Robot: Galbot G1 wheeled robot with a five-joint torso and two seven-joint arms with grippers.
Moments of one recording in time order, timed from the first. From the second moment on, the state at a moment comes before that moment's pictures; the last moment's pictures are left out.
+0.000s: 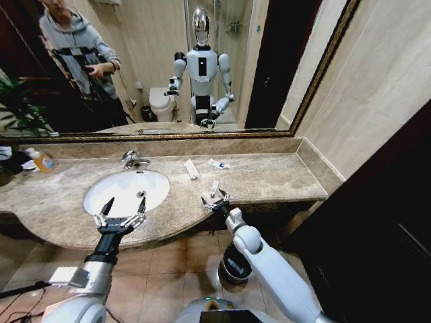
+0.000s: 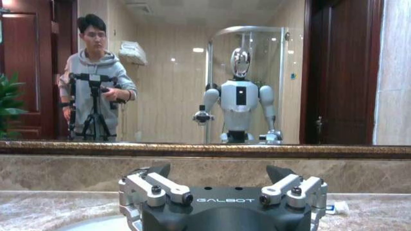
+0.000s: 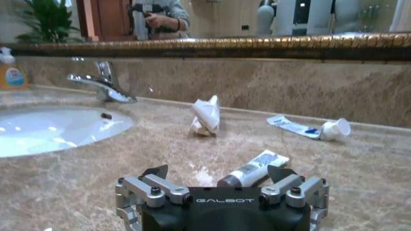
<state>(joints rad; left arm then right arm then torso) 1.84 -1.36 -0.82 -2.47 -0.37 0.04 0.05 -0.97 1.32 -0.01 1.62 0.20 -0.12 0.07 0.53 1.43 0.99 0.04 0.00</state>
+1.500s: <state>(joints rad) 1.84 -1.36 -0.82 -2.47 -0.37 0.04 0.05 -0.98 1.28 0.04 1.63 0.24 -0.06 0.04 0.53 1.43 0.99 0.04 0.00</state>
